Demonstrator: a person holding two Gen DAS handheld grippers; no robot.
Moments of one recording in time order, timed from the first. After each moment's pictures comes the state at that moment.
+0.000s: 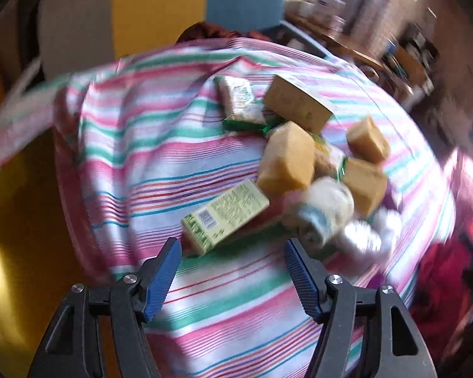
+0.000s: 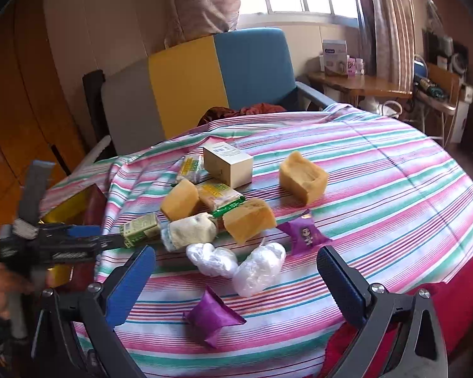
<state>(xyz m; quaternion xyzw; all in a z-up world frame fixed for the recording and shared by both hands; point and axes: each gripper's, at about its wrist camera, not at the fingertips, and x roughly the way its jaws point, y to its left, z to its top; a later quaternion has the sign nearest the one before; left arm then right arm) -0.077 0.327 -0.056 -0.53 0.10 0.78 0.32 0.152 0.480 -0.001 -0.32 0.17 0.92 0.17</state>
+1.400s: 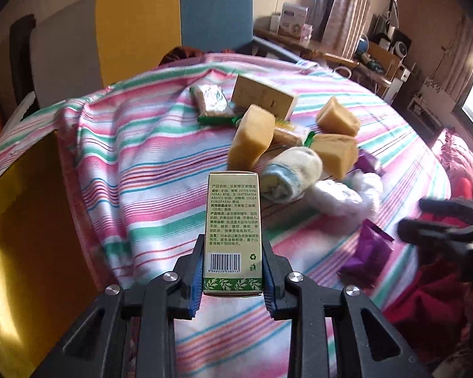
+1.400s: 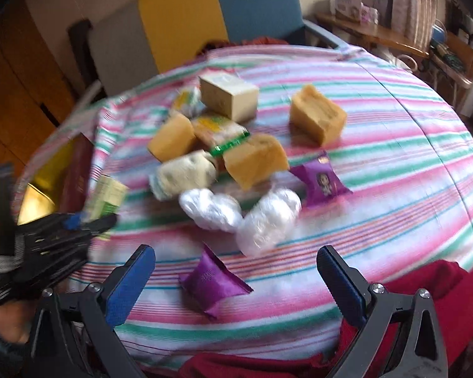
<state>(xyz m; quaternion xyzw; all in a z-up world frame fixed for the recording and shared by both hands) 0.000 0.297 -0.051 -0.44 0.14 0.81 0.37 0.111 0.481 -0.038 -0.48 0.20 0.84 0.15</state>
